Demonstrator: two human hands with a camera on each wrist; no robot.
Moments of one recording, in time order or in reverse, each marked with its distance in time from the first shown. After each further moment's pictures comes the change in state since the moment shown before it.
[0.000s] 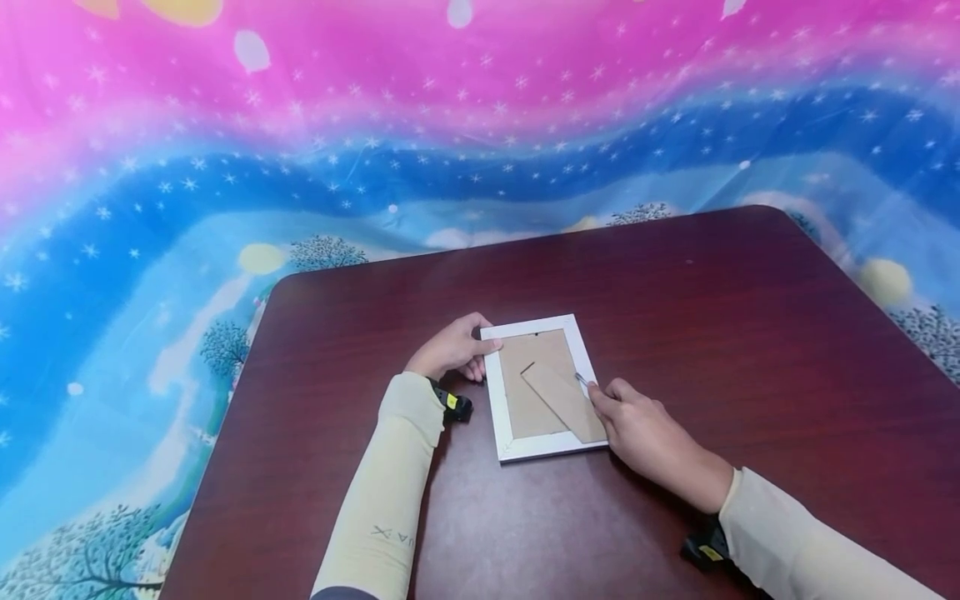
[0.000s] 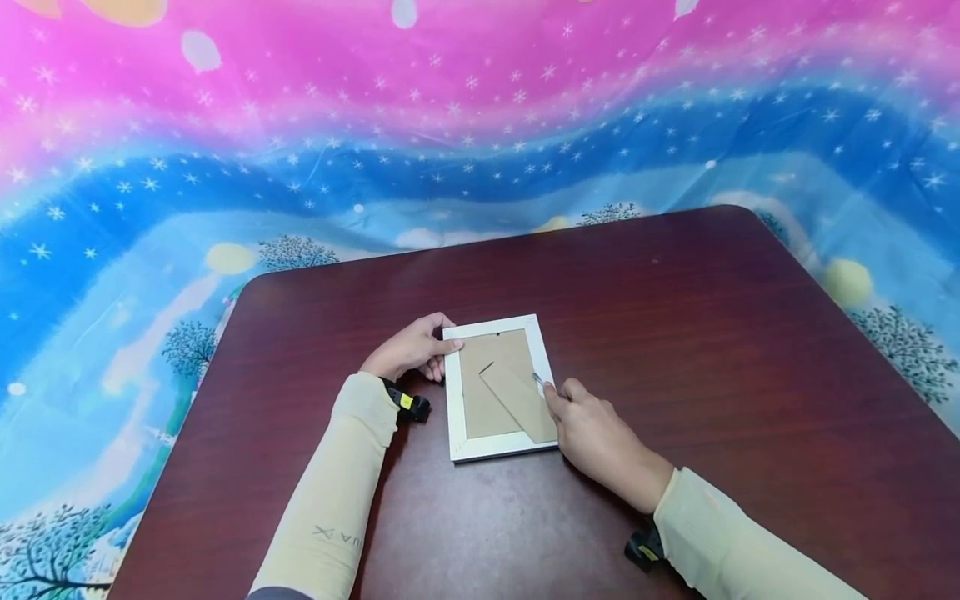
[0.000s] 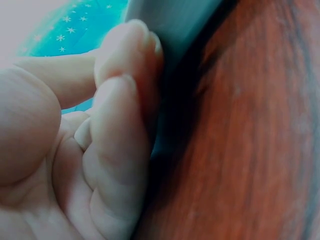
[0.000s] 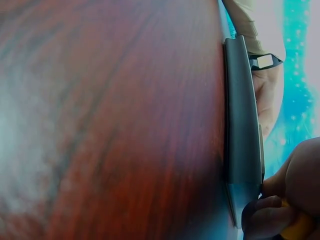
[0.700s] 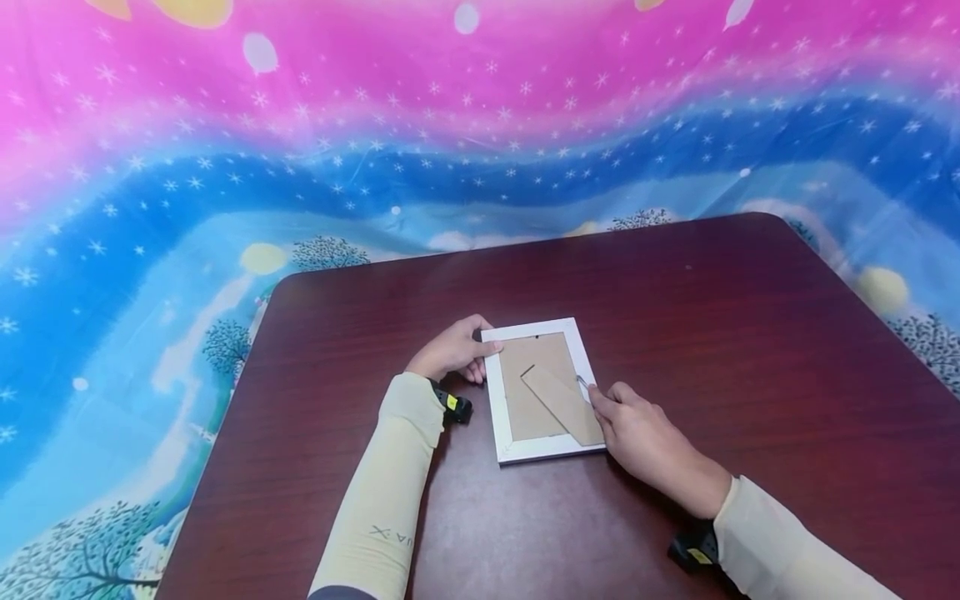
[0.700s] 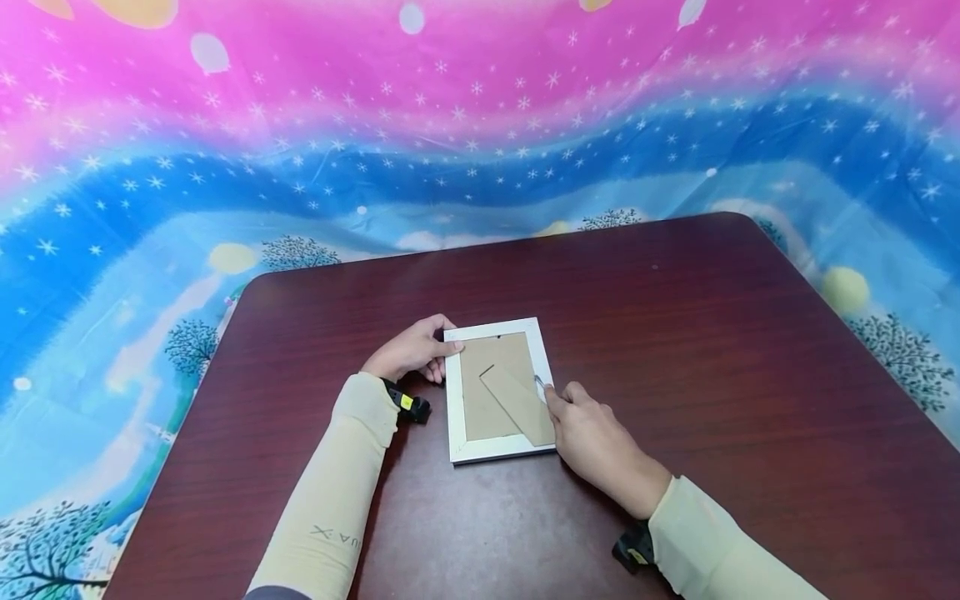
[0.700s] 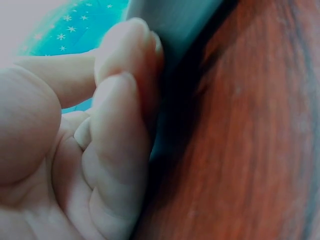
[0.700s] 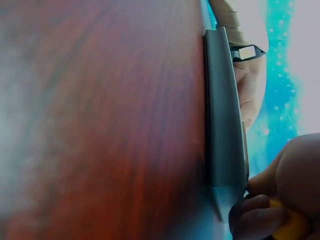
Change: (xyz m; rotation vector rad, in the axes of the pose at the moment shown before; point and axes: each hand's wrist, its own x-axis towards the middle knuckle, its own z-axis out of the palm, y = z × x) left_hand -0.001 -0.001 0.000 0.000 0.012 0.011; right_hand 0.001 -0.005 -0.002 -0.021 -0.011 0.067
